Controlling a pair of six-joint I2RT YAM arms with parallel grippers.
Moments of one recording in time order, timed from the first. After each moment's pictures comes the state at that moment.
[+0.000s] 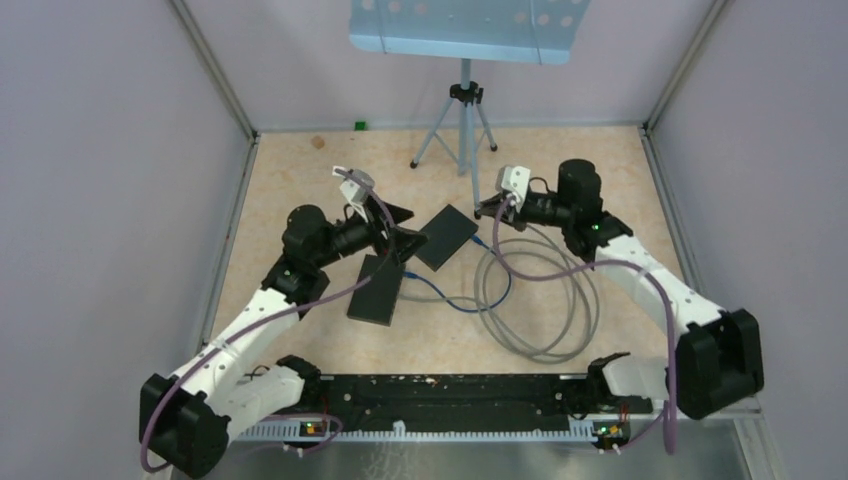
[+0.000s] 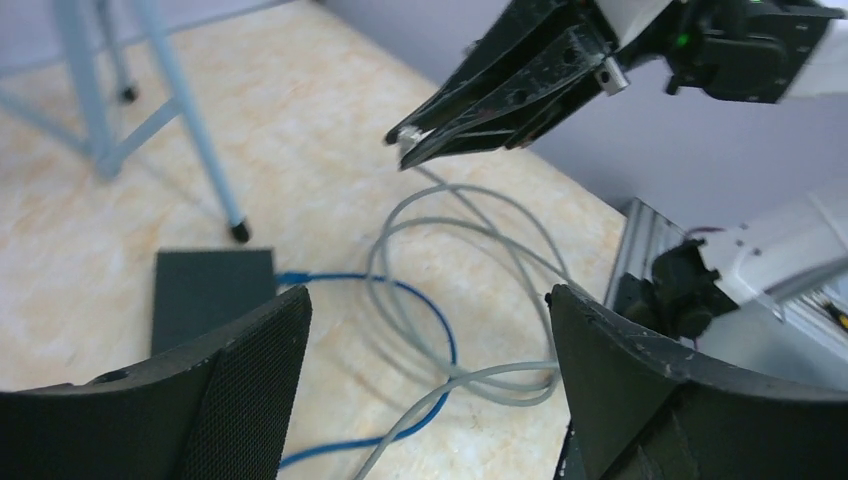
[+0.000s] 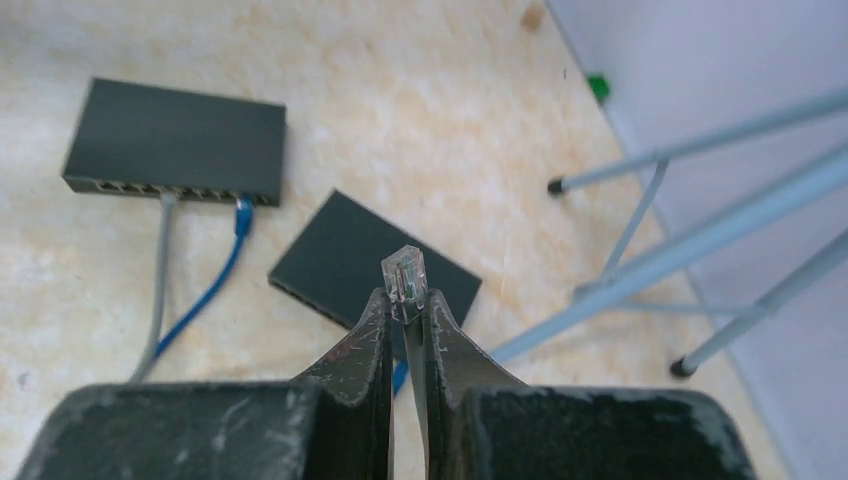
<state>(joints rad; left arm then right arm) -0.42 0.97 0.71 0.25 0.61 -0.41 0.36 1.32 0.97 -0.03 -0.78 -0.59</state>
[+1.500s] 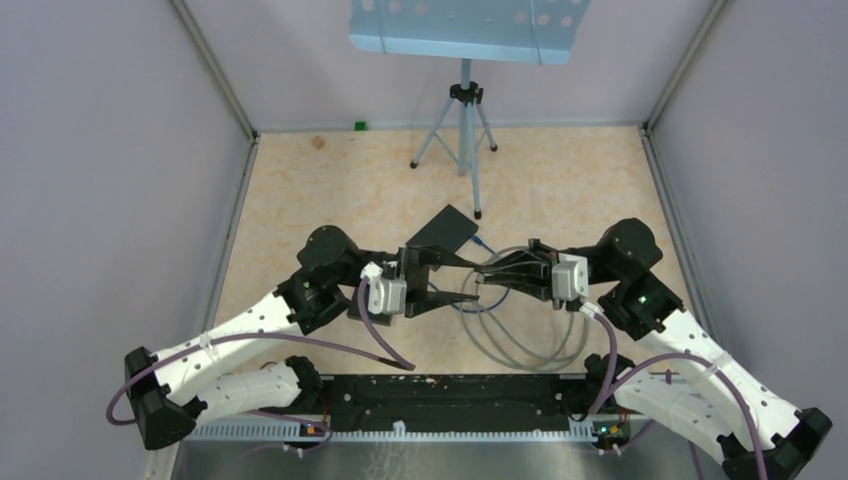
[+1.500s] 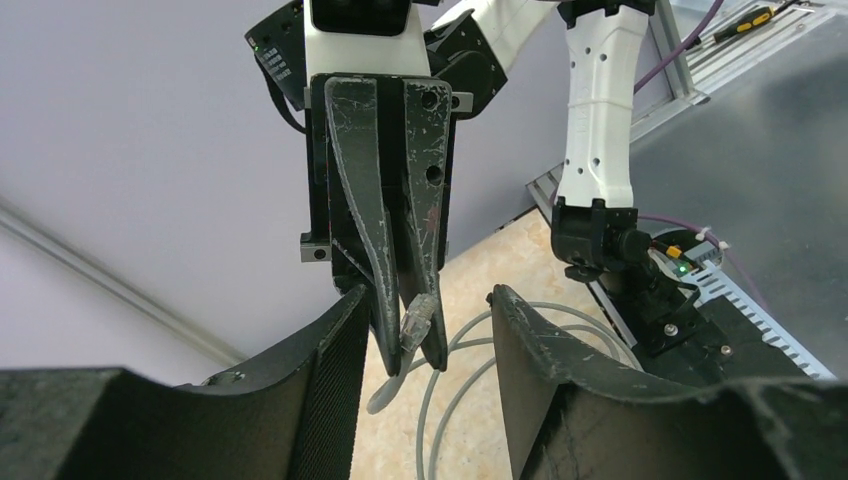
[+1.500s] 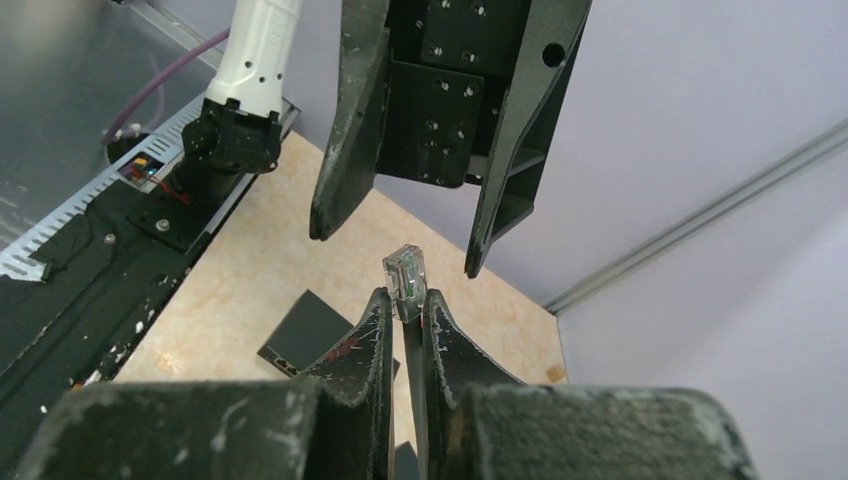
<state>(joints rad) -0.95 0.97 0.87 0.38 0.87 0.40 0.65 0.75 0.80 0.13 -1.09 -0.58</state>
